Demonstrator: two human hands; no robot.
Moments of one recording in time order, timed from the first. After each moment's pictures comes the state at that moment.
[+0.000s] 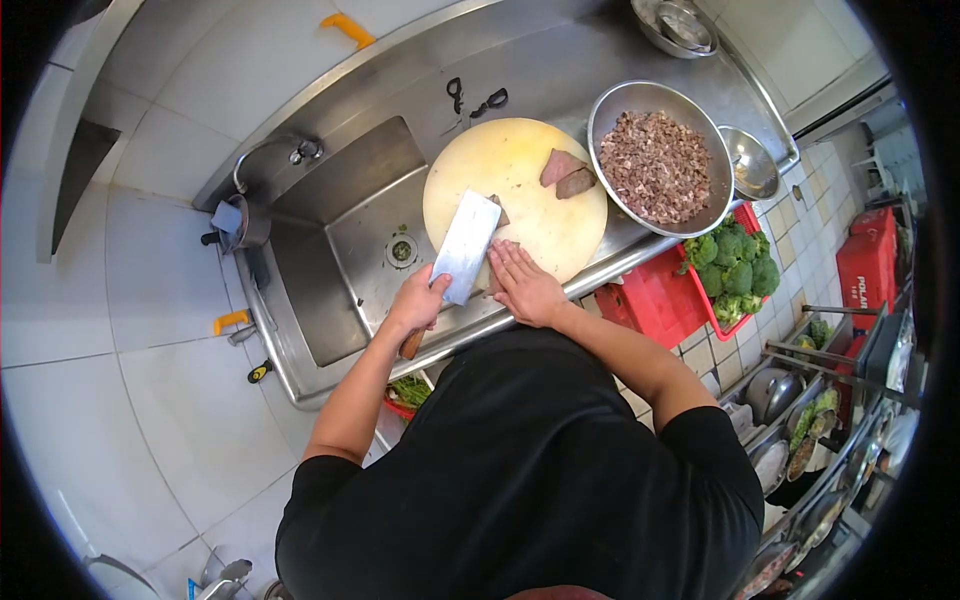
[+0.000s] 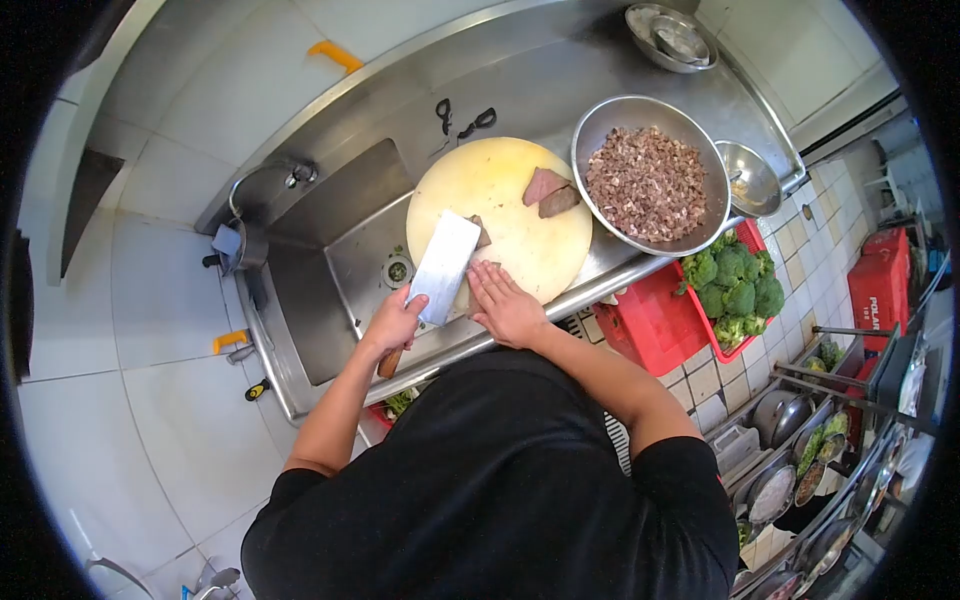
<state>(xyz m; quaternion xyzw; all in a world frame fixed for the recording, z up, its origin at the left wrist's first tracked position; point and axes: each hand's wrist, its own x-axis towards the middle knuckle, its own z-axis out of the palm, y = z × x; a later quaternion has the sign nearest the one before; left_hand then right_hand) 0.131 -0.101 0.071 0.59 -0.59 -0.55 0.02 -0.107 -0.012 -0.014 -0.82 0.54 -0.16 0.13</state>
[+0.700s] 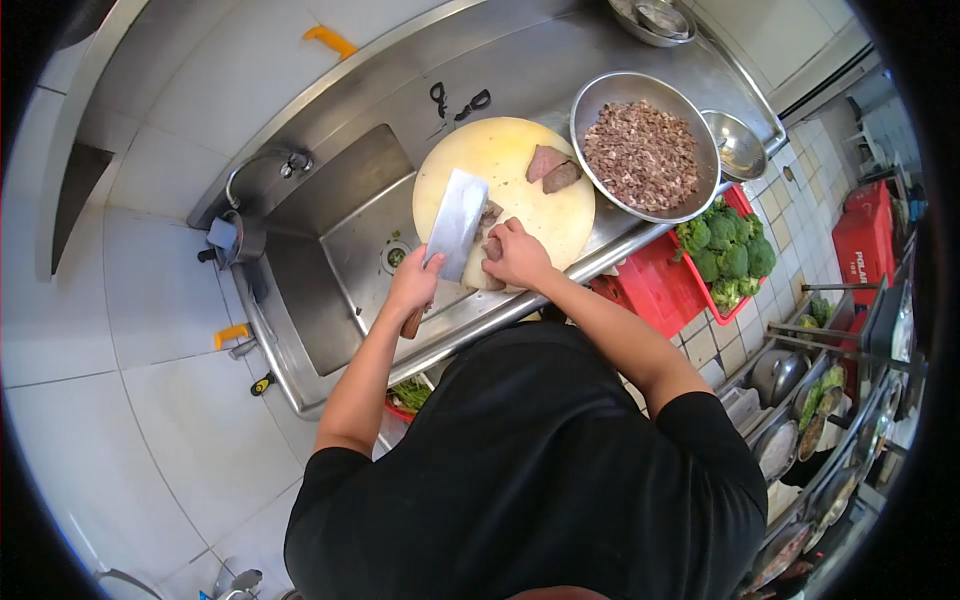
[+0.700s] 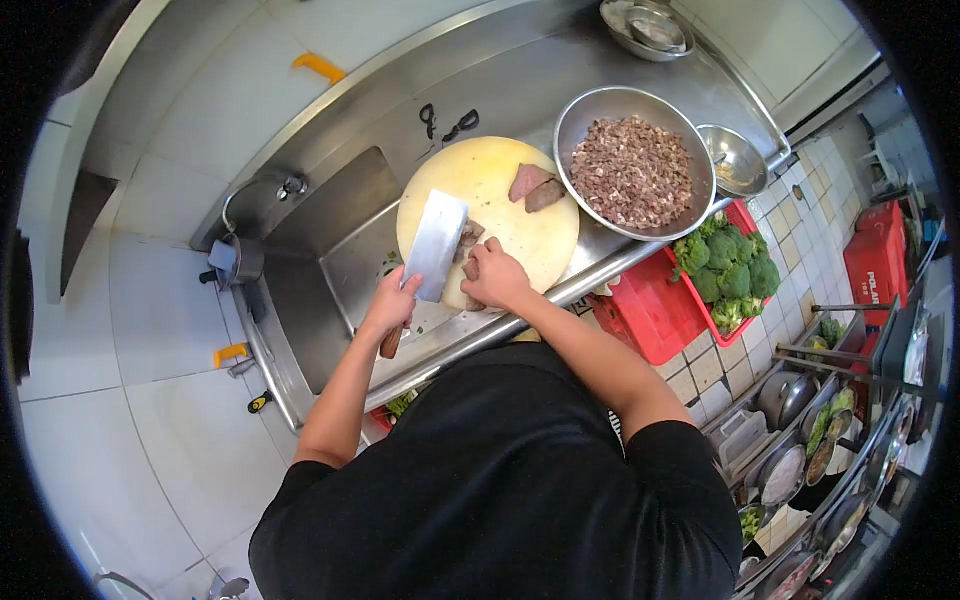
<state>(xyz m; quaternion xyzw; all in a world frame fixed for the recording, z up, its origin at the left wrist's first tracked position) 0.116 -0.126 0.060 0.59 -0.60 -0.53 0.06 -0.105 -0.062 0.016 -0.58 0.70 -0.22 0.34</state>
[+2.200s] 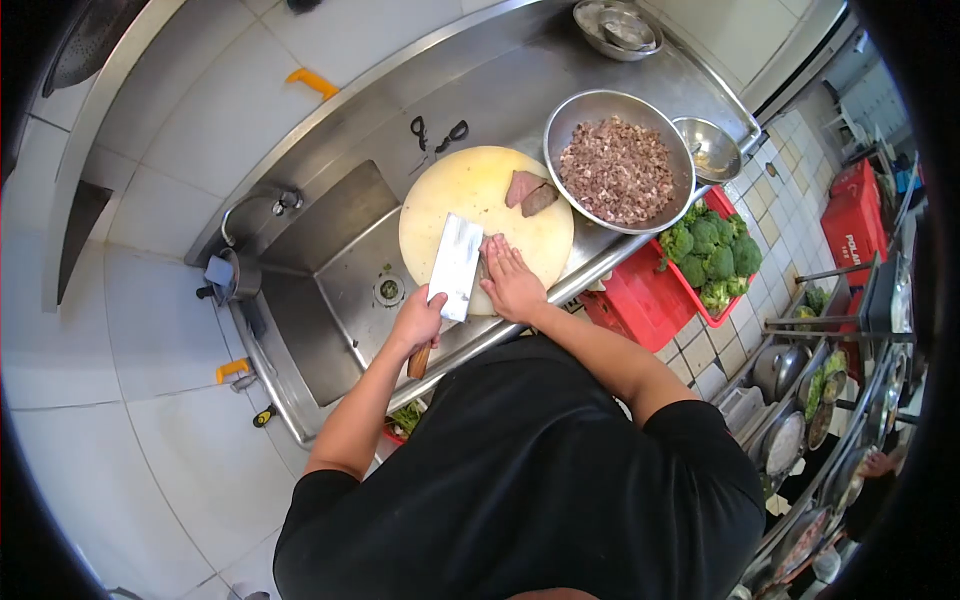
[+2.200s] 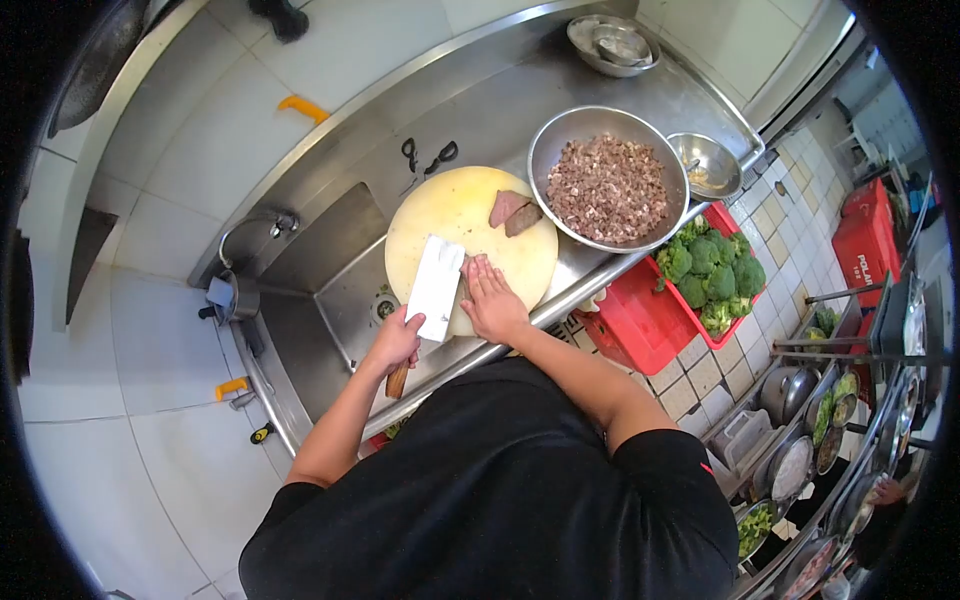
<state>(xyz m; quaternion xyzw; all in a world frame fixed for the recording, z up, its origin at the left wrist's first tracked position) 0.096 -0.100 0.074 0.58 -0.56 -0.59 0.03 -0.115 -0.033 -0.034 -0.71 0.67 -0.17 0.15</state>
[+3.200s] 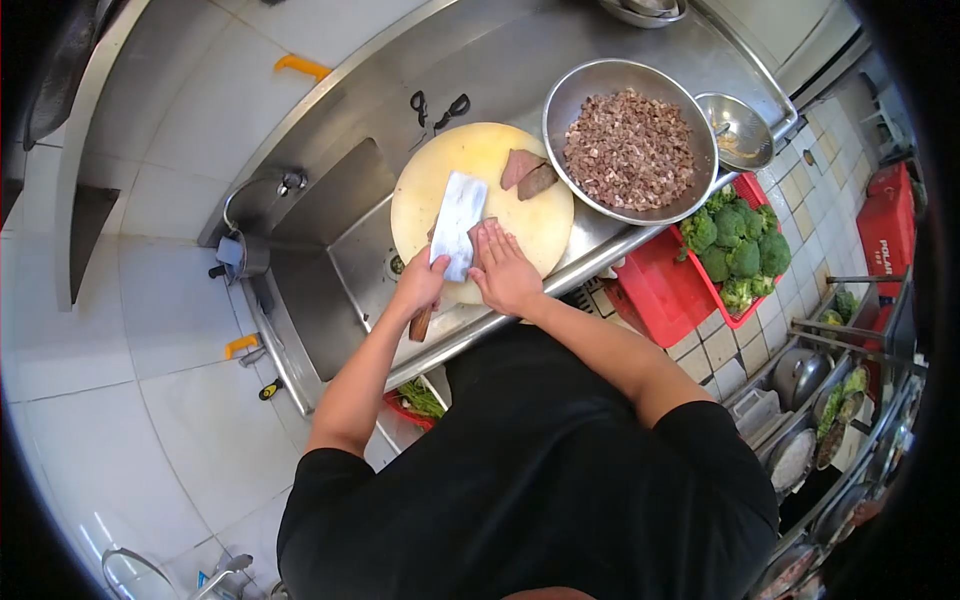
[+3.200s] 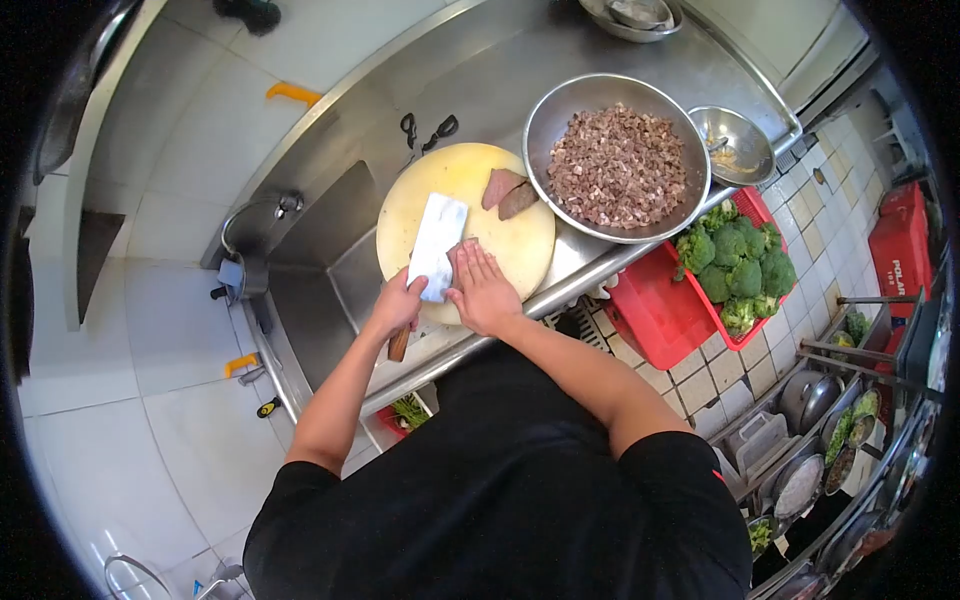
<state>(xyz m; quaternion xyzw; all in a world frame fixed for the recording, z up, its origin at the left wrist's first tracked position) 0.046 -0.121 0.051 0.60 -0.61 -0.52 0.02 -0.125 -0.031 -0.032 -0.71 0.66 -0.16 0.17</state>
